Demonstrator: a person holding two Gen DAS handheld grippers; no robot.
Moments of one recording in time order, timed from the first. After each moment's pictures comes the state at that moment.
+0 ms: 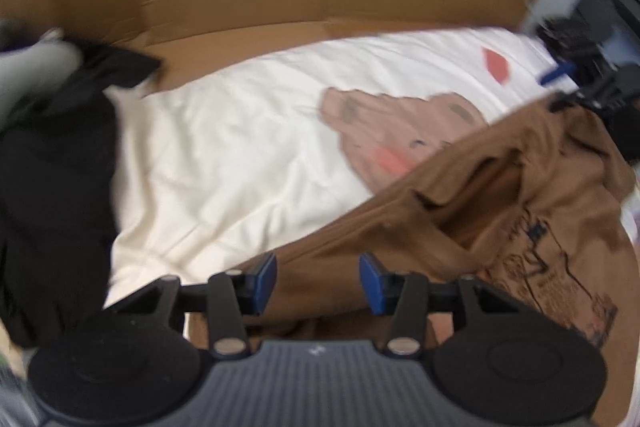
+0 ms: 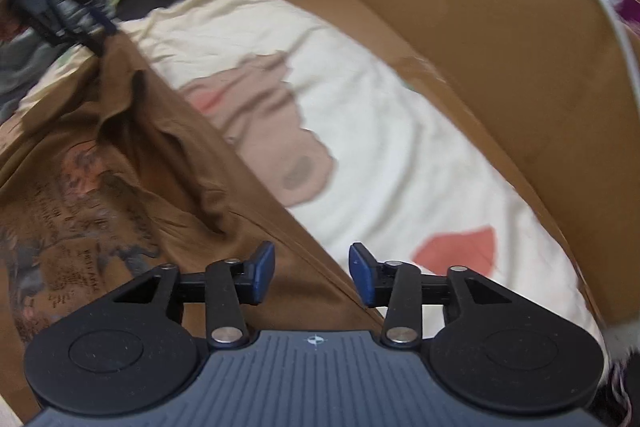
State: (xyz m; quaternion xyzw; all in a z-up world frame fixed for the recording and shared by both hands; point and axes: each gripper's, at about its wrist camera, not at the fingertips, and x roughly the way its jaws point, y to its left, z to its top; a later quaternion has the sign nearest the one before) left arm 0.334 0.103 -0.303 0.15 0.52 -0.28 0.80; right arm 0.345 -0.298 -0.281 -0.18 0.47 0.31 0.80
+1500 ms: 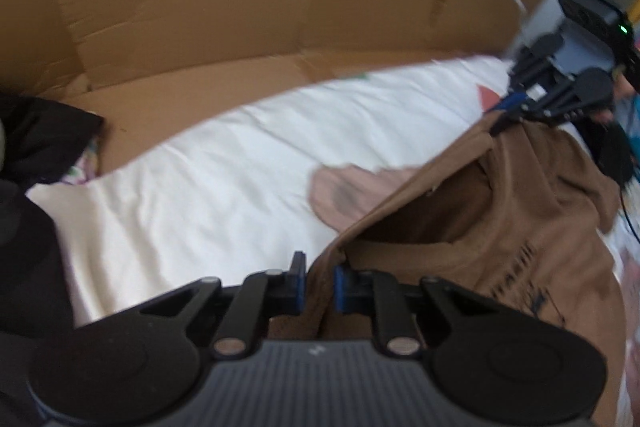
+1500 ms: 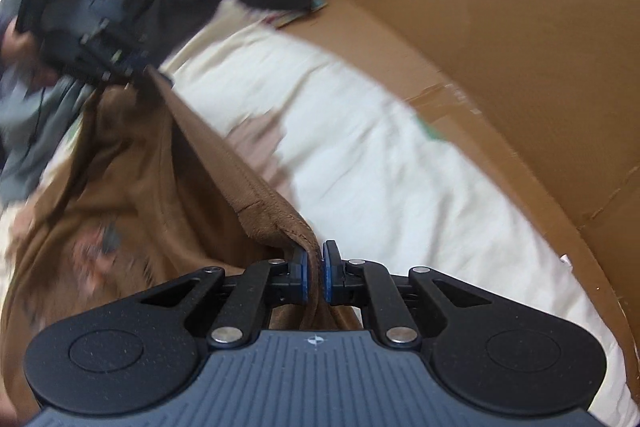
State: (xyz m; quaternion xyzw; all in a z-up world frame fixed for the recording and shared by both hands) left arm 0.427 0.087 -0.324 0.12 0.50 -0.31 0.80; right arm 0.452 -0.288 -0.297 -0.06 0.49 0.35 0.79
